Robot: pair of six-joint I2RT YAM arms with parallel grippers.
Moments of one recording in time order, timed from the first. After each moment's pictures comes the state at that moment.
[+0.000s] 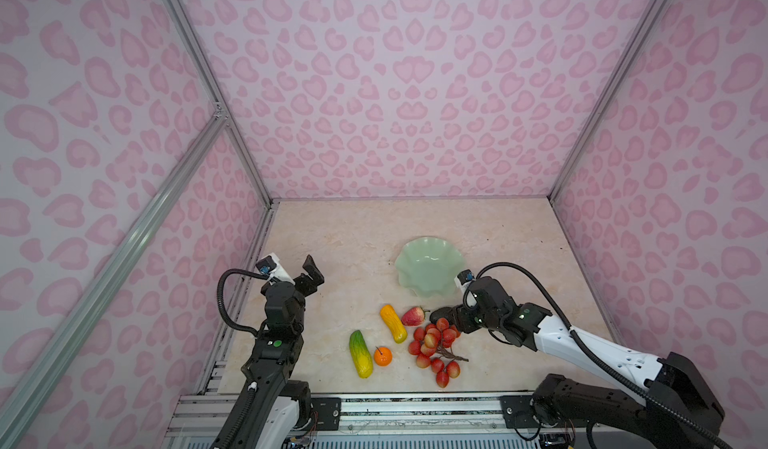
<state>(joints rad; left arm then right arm) -0.09 0.70 0.37 0.14 -0.29 -0.44 0.70 1.16 0.60 -0.36 0.02 0.33</state>
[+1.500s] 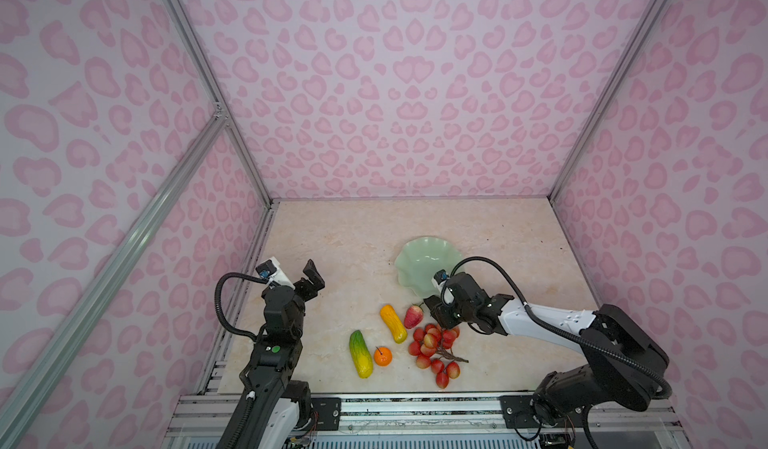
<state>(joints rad) -0.09 0.65 0.36 0.06 -0.26 -0.46 0.73 1.49 0.68 -0.16 -0.03 0.24</state>
